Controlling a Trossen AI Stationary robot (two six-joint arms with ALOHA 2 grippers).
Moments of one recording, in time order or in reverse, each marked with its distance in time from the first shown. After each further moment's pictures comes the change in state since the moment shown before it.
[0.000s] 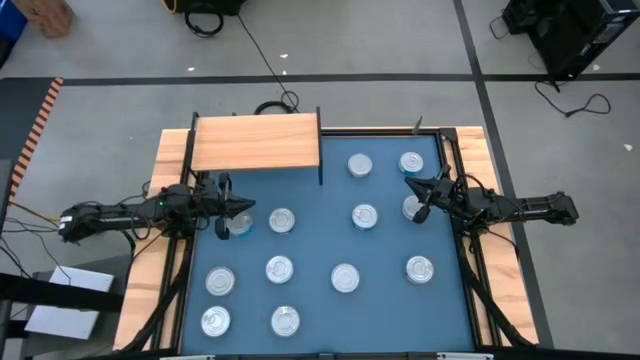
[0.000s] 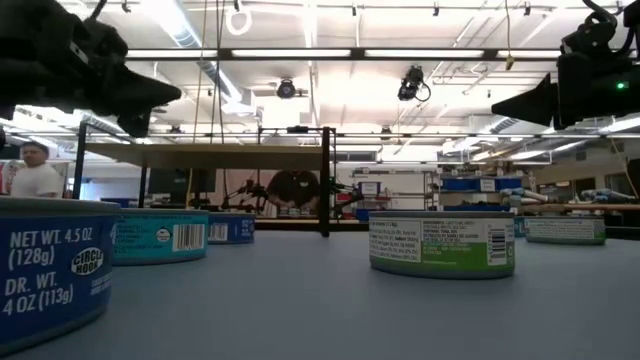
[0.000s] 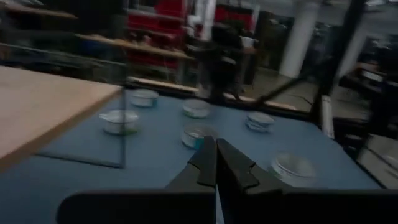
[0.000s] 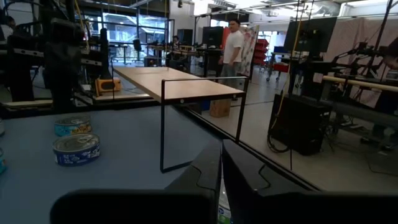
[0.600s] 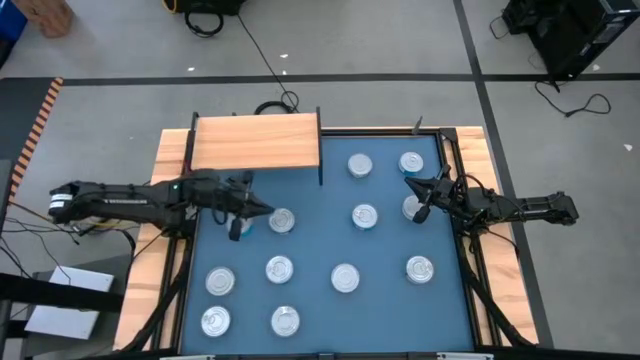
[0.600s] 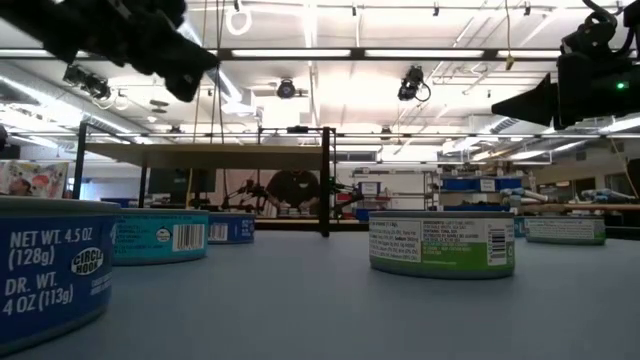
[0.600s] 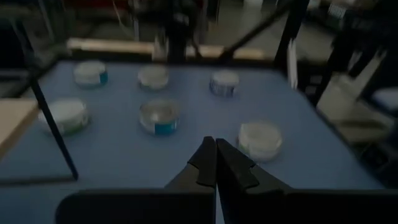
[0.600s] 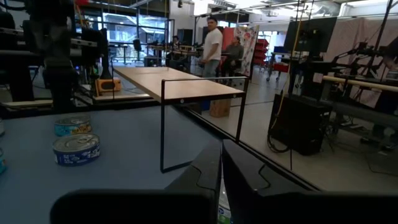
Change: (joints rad) left arm -0.001 0.568 0.421 -0.155 0.170 0.139; right arm 0.000 0.000 0.000 0.000 0.000 0.000
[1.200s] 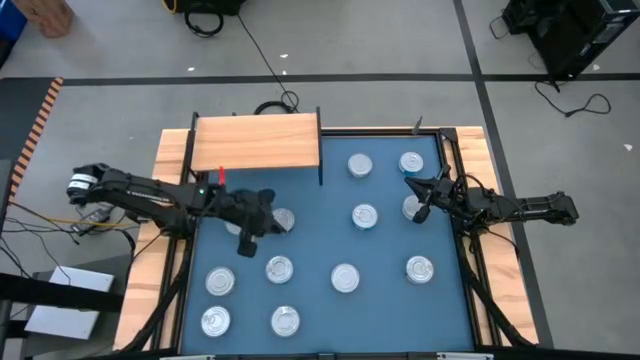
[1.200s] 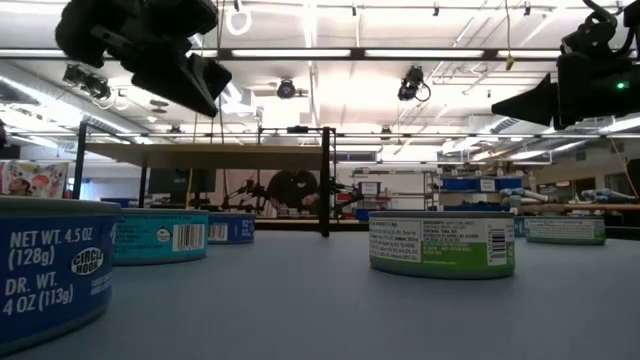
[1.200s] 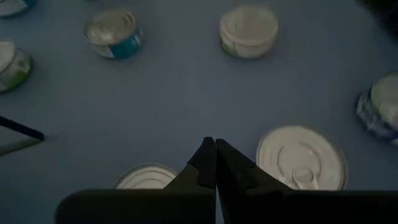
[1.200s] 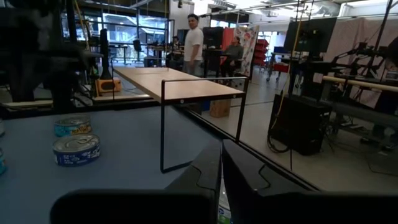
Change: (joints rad) left arm -0.212 0.345 0.249 -0.367 -0.170 0.223; right arm 0.000 0.000 0.000 0.001 0.000 0.000
